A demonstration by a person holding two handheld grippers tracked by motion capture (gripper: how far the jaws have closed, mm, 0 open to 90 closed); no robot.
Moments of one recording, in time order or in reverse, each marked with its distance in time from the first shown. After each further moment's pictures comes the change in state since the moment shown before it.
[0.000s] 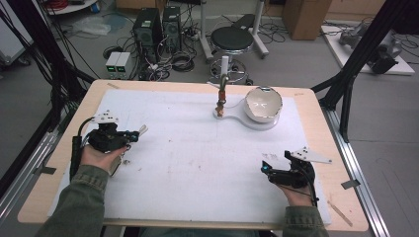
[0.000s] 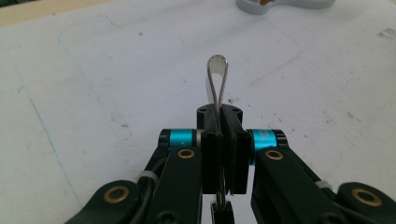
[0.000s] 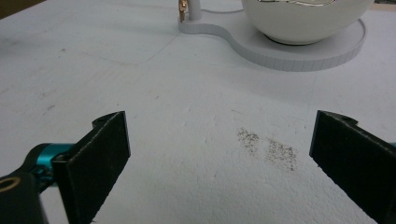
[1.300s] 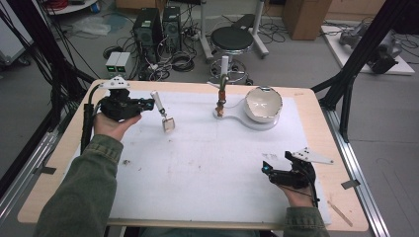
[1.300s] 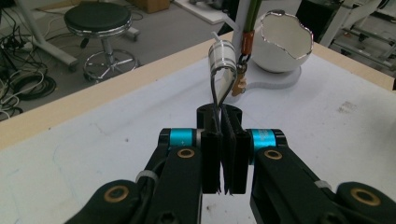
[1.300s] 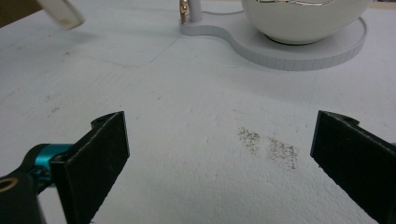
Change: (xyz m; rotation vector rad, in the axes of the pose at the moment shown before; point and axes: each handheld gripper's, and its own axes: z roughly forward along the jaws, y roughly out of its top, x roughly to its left) left arm -0.023 0.099 0.010 -0.141 -0.055 0.078; right arm -0.001 -0.002 -0.001 -0.003 0.010 0.015
